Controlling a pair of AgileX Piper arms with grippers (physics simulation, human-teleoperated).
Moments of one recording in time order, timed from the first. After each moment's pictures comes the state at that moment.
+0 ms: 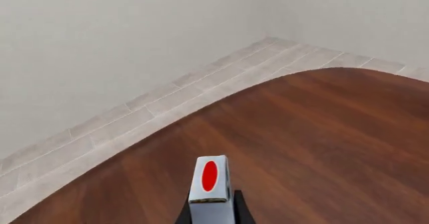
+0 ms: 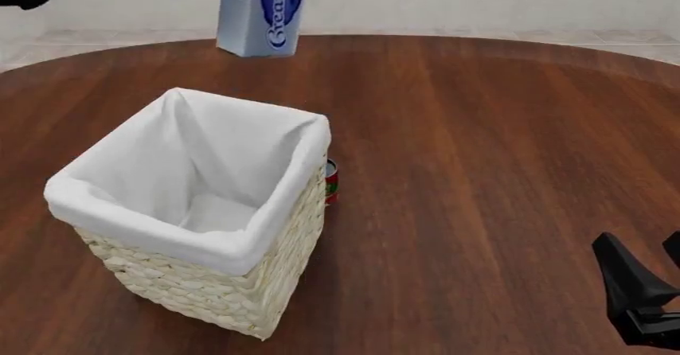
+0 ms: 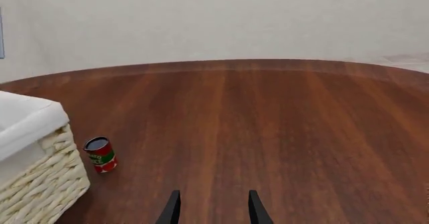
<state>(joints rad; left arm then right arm) -0.60 1.34 -1.36 0.18 0.19 0.09 0.00 0.00 0.09 0.09</state>
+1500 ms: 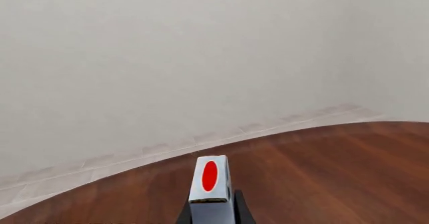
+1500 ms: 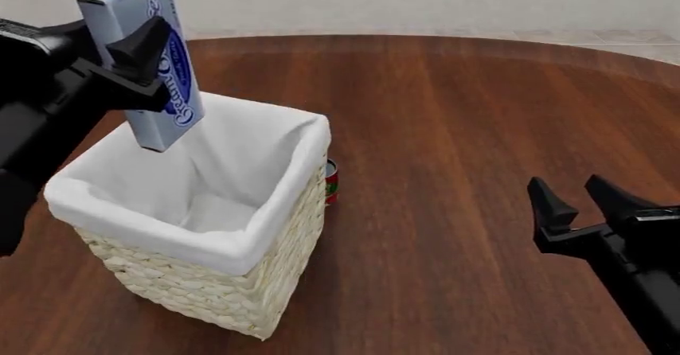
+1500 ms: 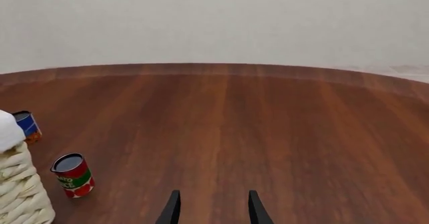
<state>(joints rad) -0.31 1.07 -0.54 -0.69 0.11 0.10 1.30 0.00 -1.21 0.04</state>
